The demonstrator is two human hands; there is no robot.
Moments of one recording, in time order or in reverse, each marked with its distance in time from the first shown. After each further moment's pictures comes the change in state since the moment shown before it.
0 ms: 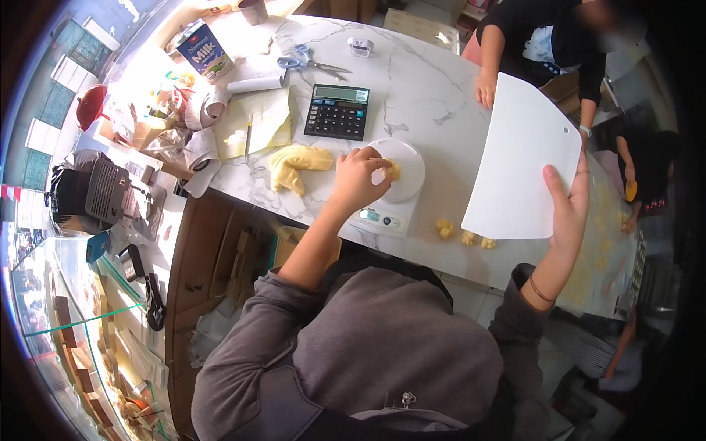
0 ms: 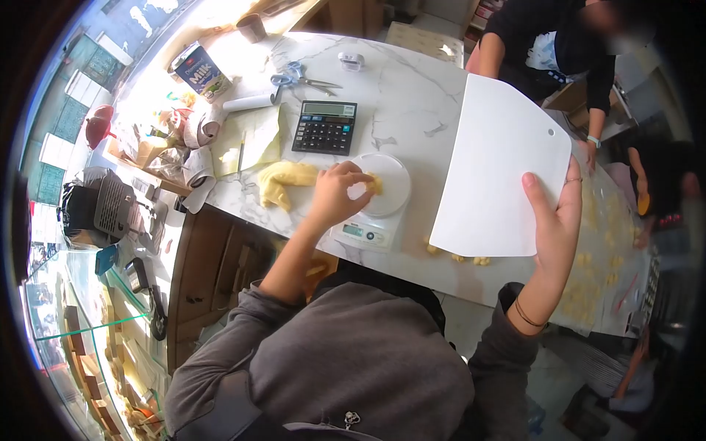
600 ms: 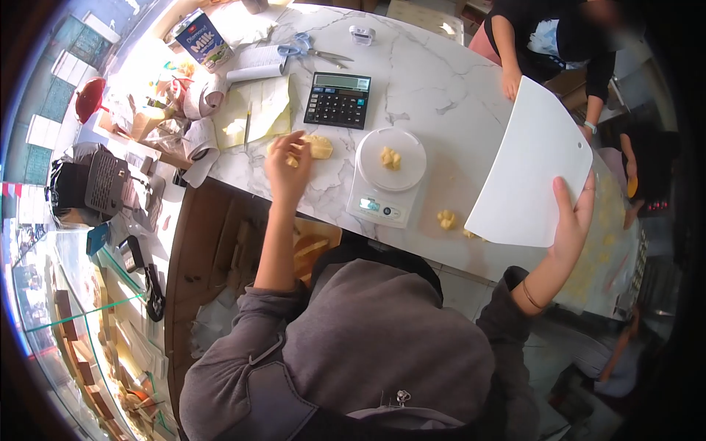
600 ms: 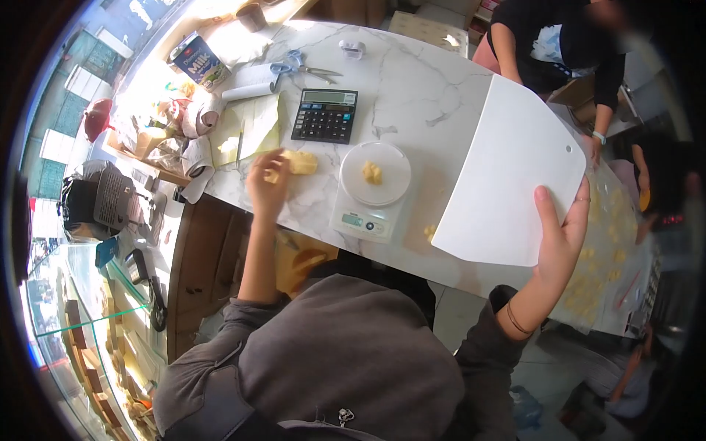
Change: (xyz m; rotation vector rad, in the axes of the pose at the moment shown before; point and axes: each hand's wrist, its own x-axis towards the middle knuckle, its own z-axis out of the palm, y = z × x) left_hand -0.034 -0.051 -0.062 -0.139 0.388 -0.375; right_hand -0.019 0.014 -0.012 0.095 0.102 0.068
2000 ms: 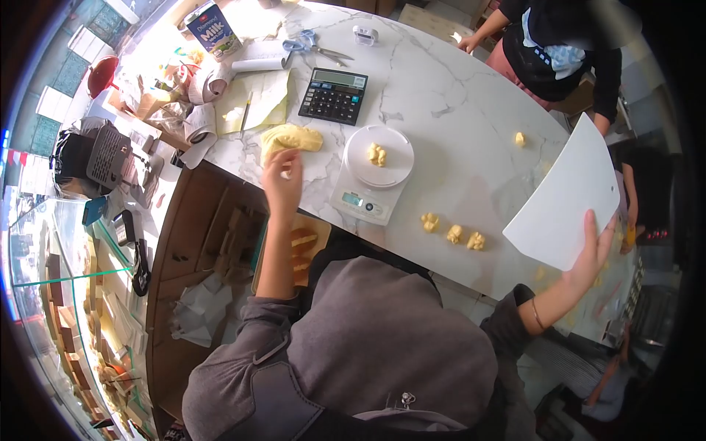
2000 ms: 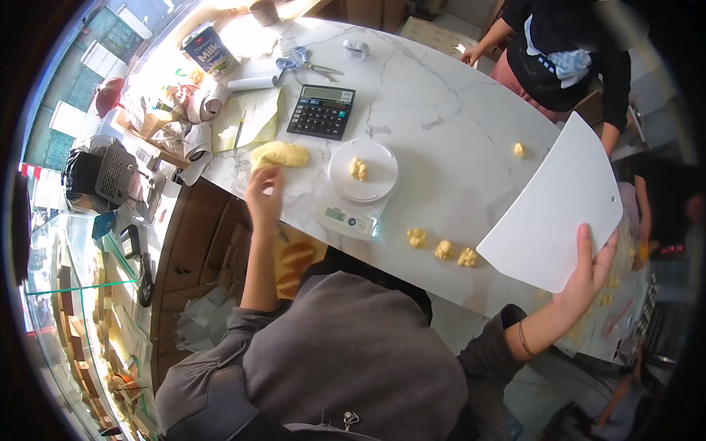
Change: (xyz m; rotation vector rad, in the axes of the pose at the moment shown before) left_hand -0.049 0.004 0.014 -0.042 0.138 -0.102; right_hand 0.006 0.011 -0.087 0.086 0.192 0.033
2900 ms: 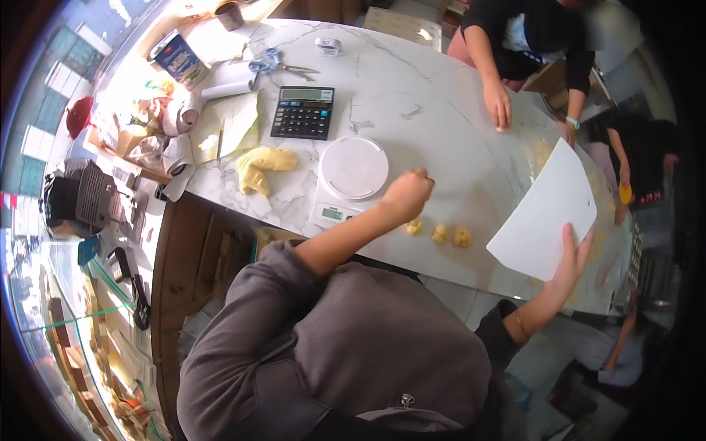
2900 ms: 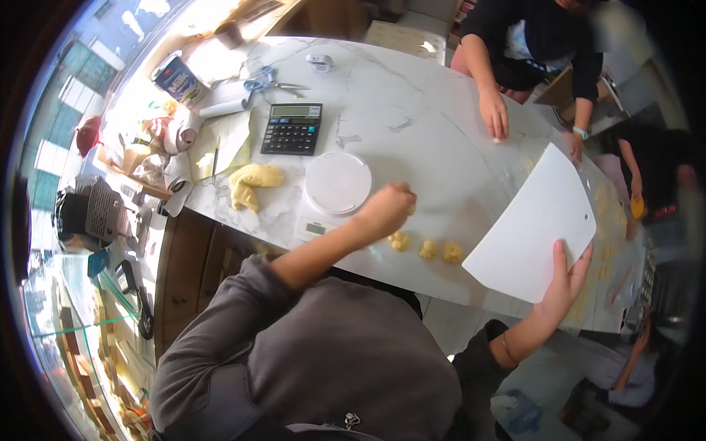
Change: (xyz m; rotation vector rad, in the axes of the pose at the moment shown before) left_hand -0.048 0.106 0.173 0.169 -1.010 0.537; right_hand -0.027 0.021 -0.040 -0.121 0.180 0.114
